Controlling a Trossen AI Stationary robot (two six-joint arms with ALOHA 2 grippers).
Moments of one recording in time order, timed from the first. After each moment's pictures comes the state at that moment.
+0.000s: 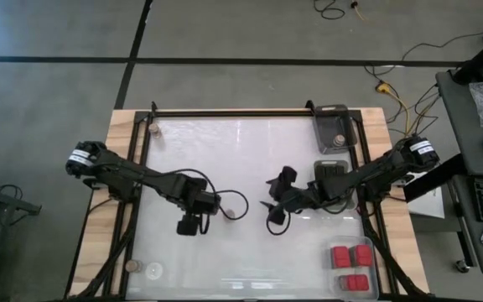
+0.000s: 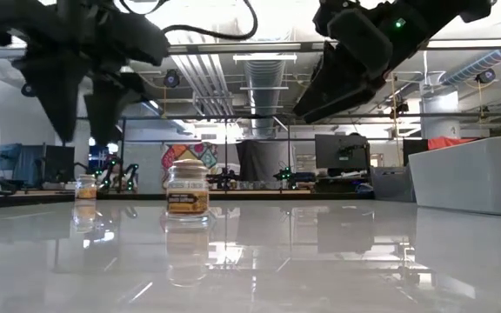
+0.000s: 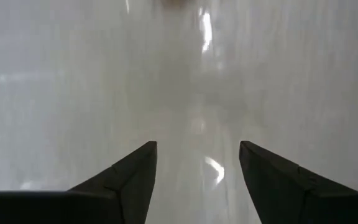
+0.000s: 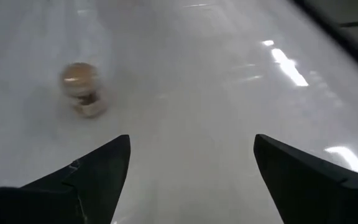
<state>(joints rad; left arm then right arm) -0.26 1.59 1.14 -1.01 0.01 -0.12 0.28 1.53 0.87 -0.08 0.52 0.32</state>
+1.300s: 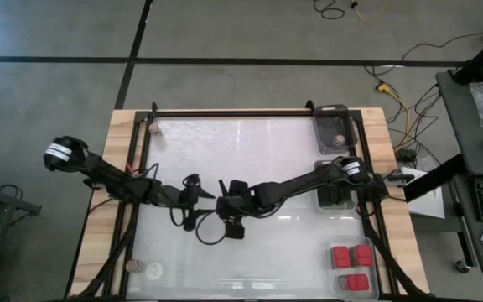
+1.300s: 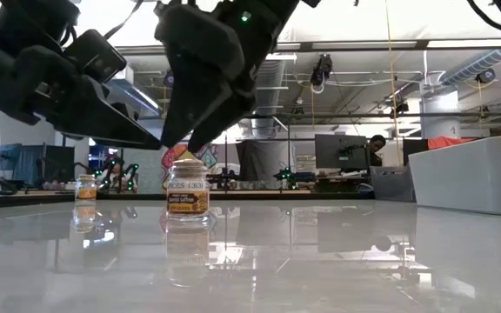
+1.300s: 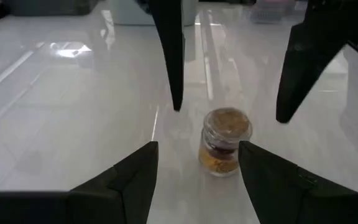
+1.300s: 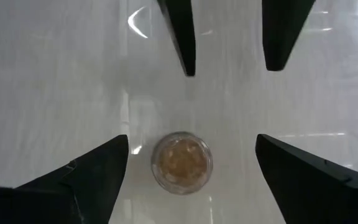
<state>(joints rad) -0.30 1.30 0.24 0.64 -0.27 -0.16 0.21 2.19 1.79 -0.61 0.17 0.22</state>
